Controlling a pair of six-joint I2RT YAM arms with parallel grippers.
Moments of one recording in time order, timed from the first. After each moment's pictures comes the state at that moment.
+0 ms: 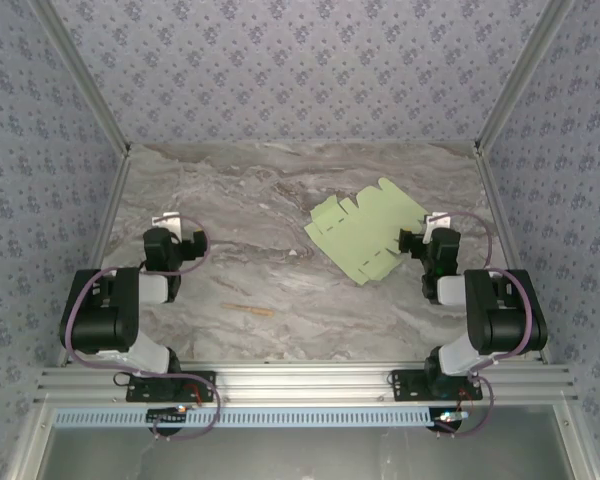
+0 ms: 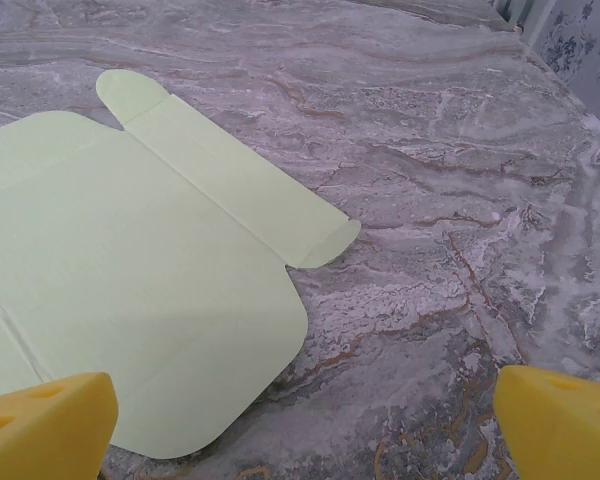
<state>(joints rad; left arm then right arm) 0.02 1.54 0.39 0.70 -0.04 -0.02 -0.01 1.52 0.36 0.73 0.12 -0.01</state>
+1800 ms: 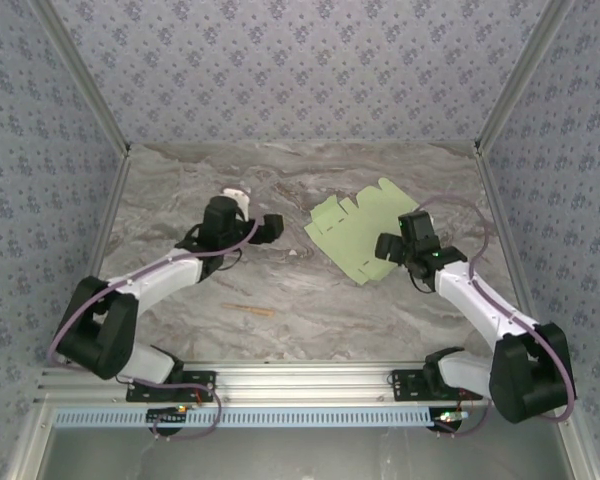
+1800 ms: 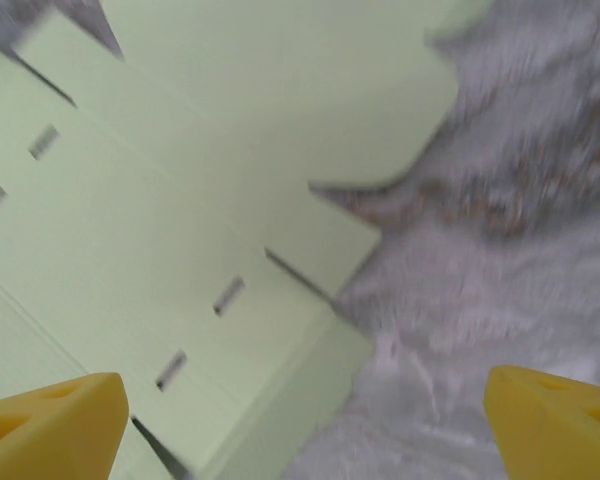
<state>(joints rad) -0.51 1.44 0.79 0.13 0.08 -0.40 0.29 1.19 0.70 -0.46 0.17 0.48</state>
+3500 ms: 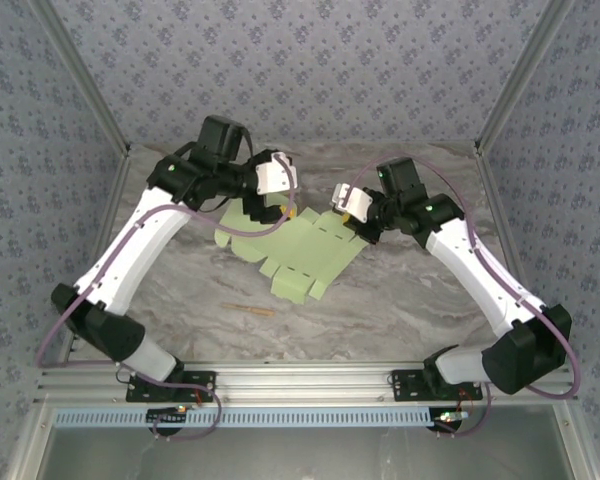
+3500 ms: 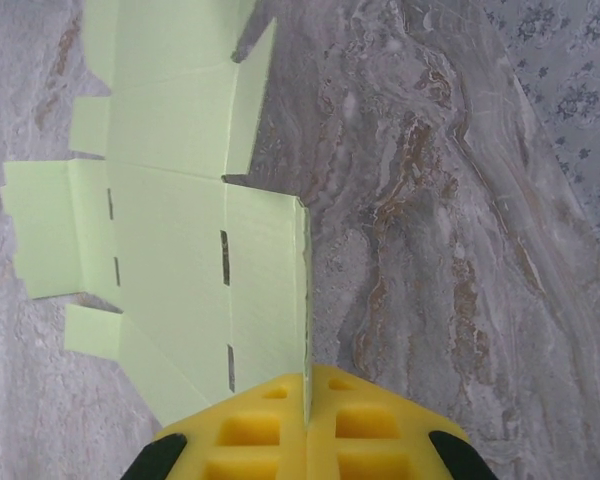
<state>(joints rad) -0.57 1.57 1.80 -0.98 0.47 0.92 0.46 1.34 1.29 -0.76 -0.31 -0.80</state>
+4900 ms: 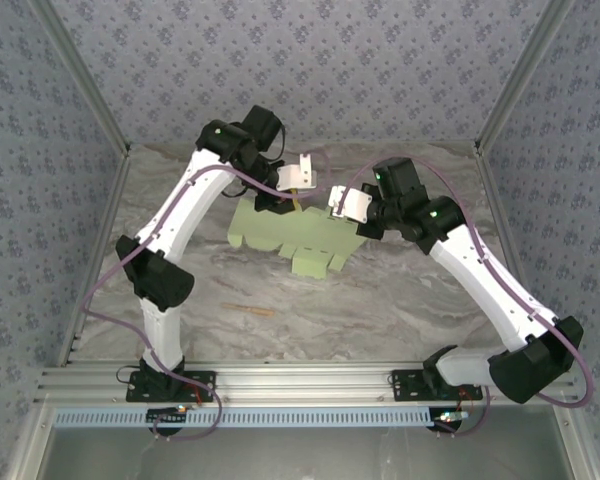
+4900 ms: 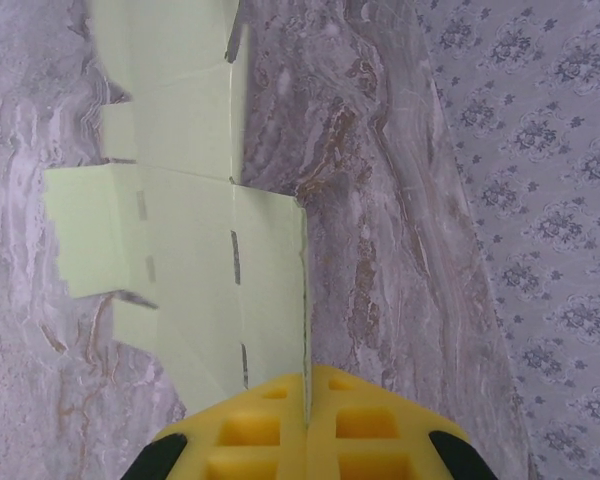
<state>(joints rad) -0.57 1.98 2.28 -1.49 0.43 0.95 0.53 1.29 1.35 -0.79 -0.09 -0.91</state>
